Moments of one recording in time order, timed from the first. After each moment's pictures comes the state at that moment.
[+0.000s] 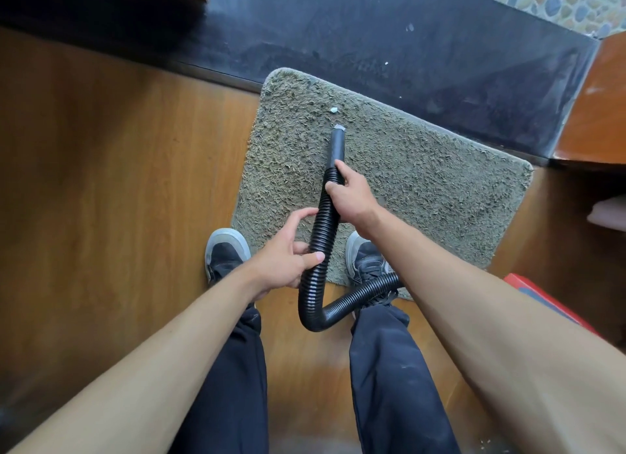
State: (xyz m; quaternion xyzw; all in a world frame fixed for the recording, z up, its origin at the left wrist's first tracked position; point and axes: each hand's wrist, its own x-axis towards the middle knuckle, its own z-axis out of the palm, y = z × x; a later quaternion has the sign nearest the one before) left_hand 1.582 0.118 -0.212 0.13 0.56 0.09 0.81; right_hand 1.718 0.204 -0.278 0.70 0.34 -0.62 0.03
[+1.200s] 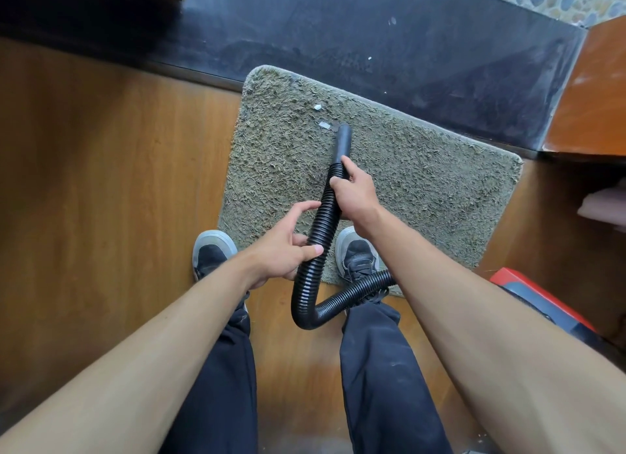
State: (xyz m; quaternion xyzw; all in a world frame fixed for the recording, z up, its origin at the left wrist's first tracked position) left_hand 1.602 0.139 -0.220 0.16 0.55 0.05 0.82; right_hand 1.746 0.209 -0.278 0.75 0.27 -0.60 -0.04
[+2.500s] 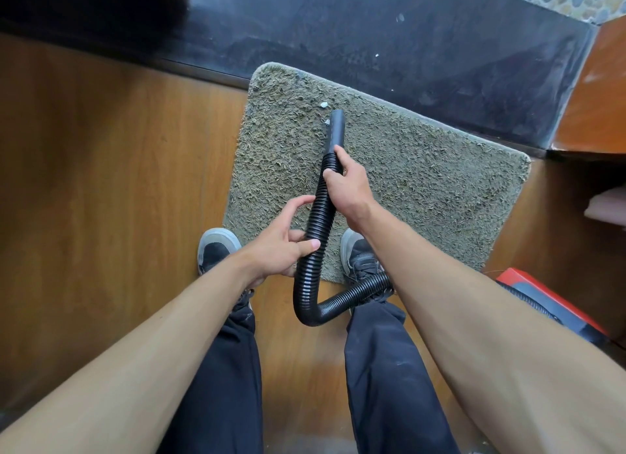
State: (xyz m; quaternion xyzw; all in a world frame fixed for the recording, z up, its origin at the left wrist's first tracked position) left_hand 1.592 0.134 -0.221 0.14 0.56 0.08 0.81; right_hand 1.724 0.209 -0.279 0.73 0.35 -0.59 -0.03
